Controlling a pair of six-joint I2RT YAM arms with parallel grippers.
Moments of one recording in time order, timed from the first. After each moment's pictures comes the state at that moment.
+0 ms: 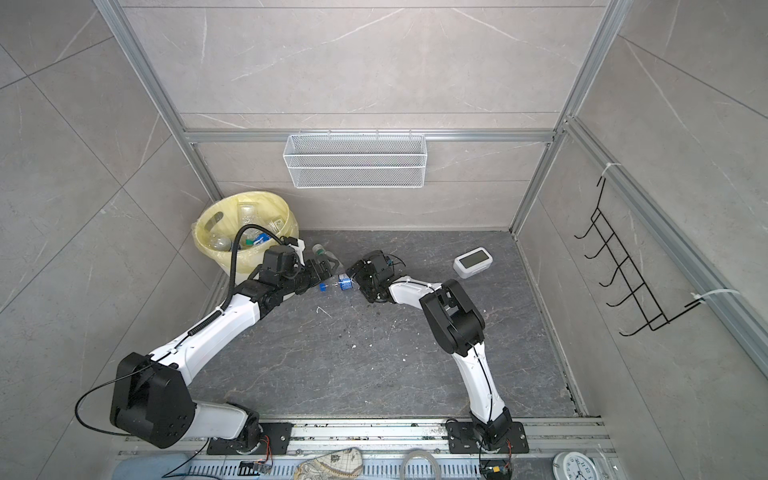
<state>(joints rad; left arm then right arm) -0.38 1.40 1.06 -0.25 0.20 -0.74 0.62 2.24 1.54 0.04 -0.17 1.31</state>
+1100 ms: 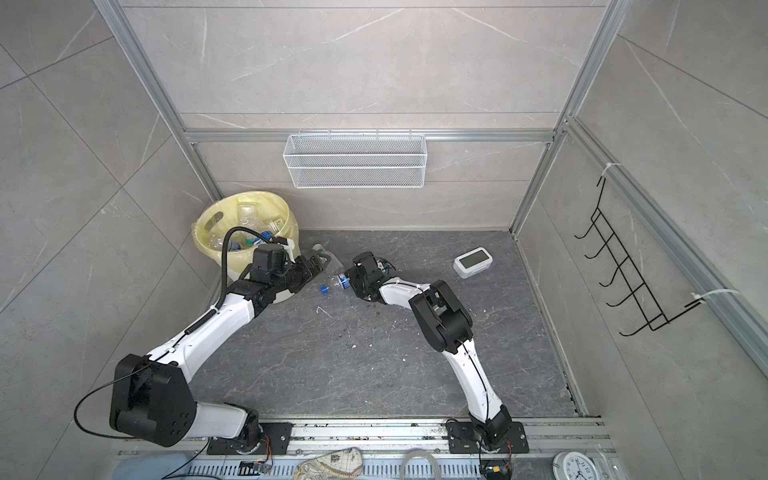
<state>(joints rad) -0.29 1.40 1.05 -0.21 0.28 -0.82 0.65 2.33 1.62 0.08 -0.05 1.48</state>
